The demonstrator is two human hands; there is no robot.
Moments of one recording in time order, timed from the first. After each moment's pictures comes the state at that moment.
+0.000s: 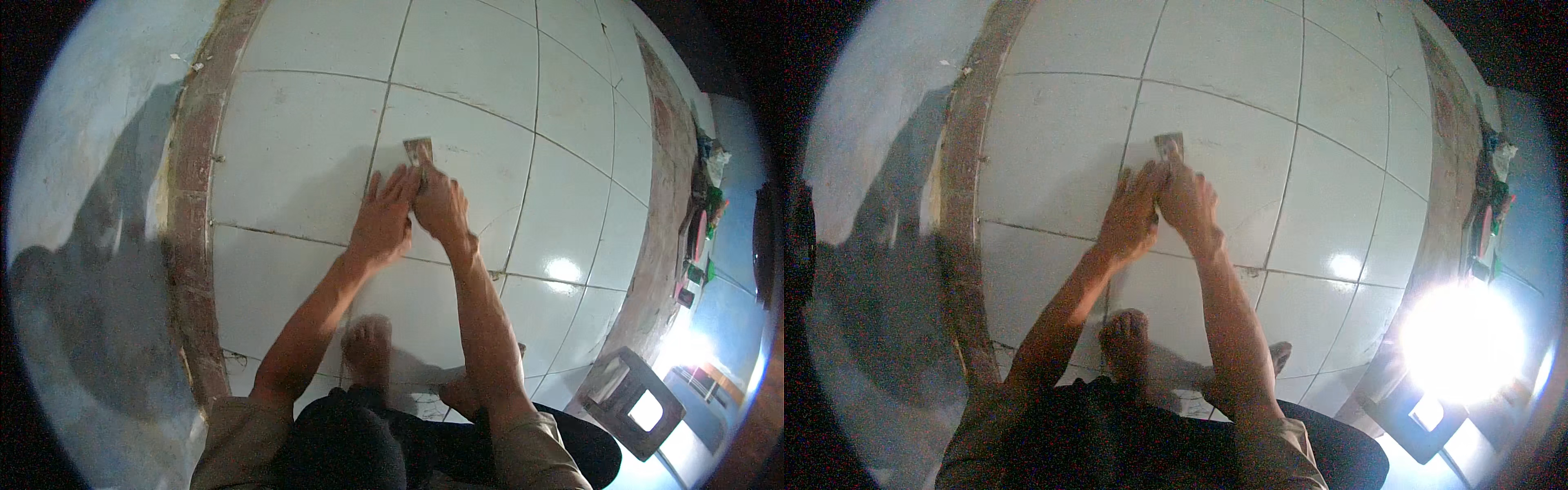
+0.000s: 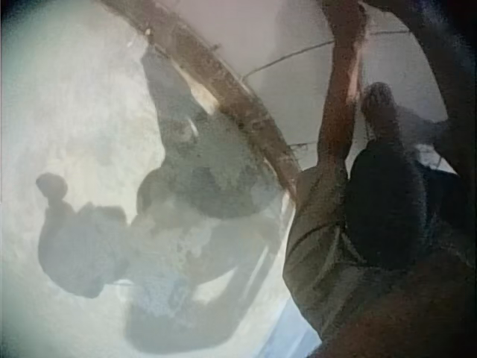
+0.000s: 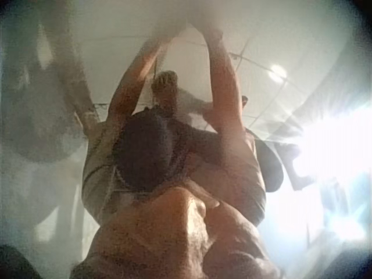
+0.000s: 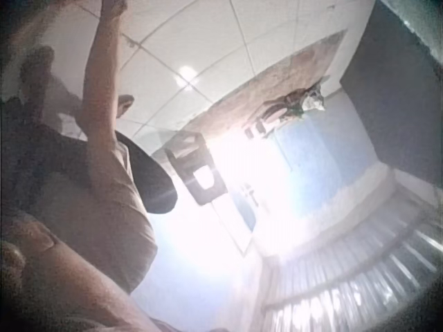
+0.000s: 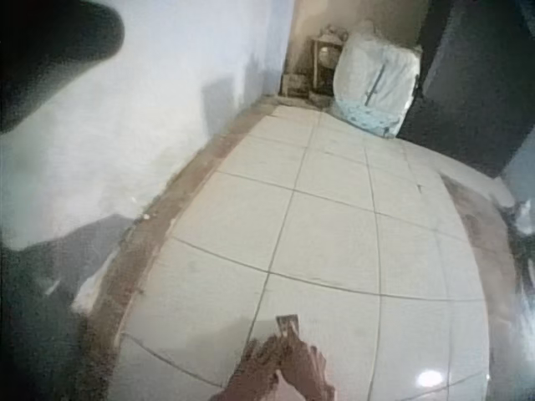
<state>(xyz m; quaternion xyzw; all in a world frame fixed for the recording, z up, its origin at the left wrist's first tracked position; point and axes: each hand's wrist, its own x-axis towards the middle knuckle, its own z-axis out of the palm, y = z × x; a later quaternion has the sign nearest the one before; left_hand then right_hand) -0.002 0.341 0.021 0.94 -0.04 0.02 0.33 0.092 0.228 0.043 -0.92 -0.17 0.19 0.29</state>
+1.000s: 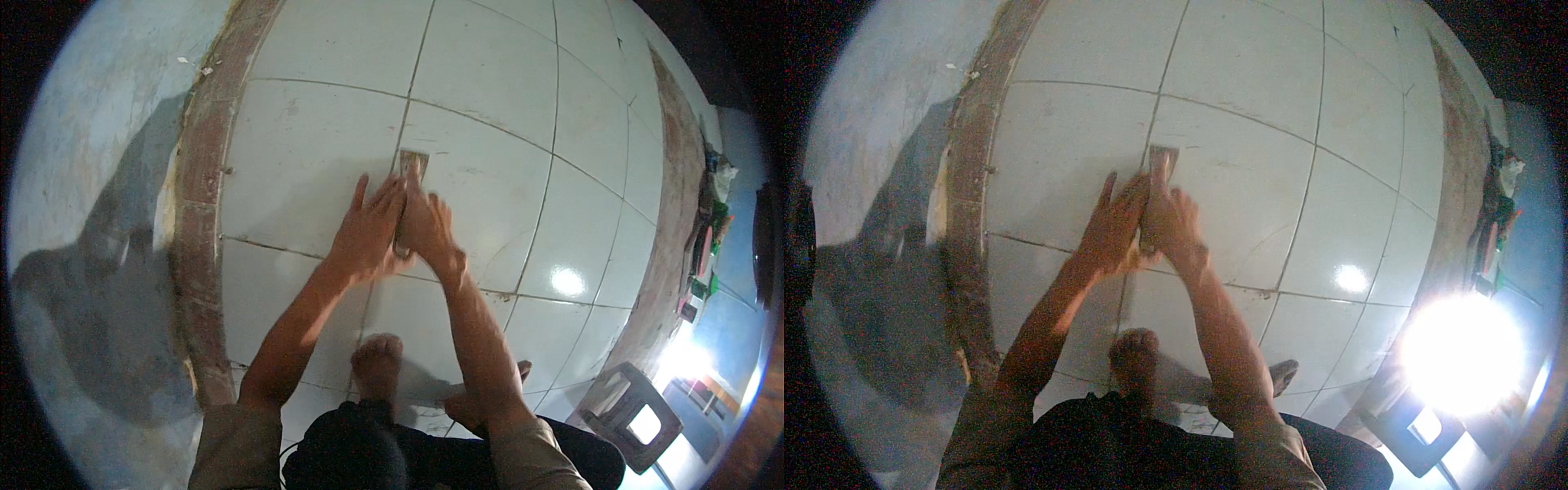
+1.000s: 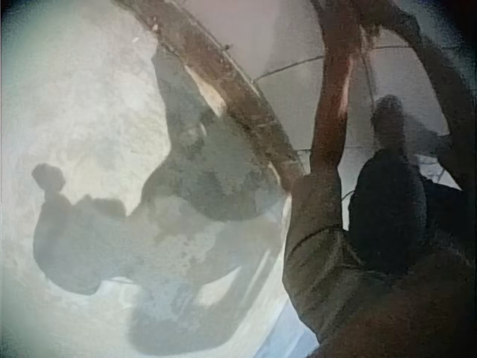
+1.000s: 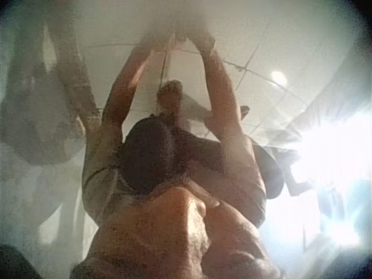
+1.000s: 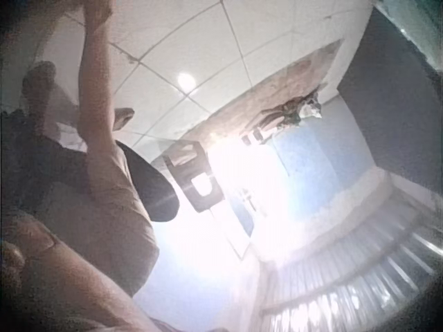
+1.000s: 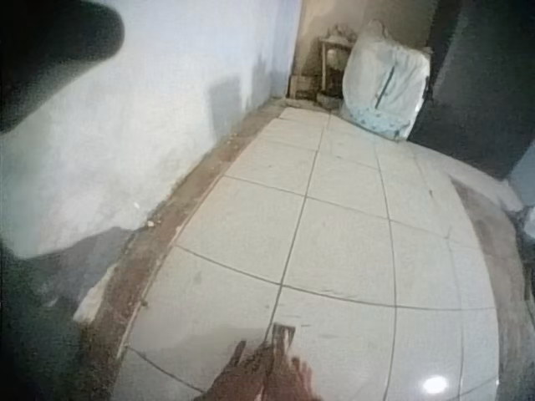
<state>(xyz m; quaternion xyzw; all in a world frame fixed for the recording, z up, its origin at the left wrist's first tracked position) 0.005 0.400 0.044 0.96 -0.07 -0.09 0.25 0.085 0.273 0.033 -0.91 -0.23 0.24 0.23</state>
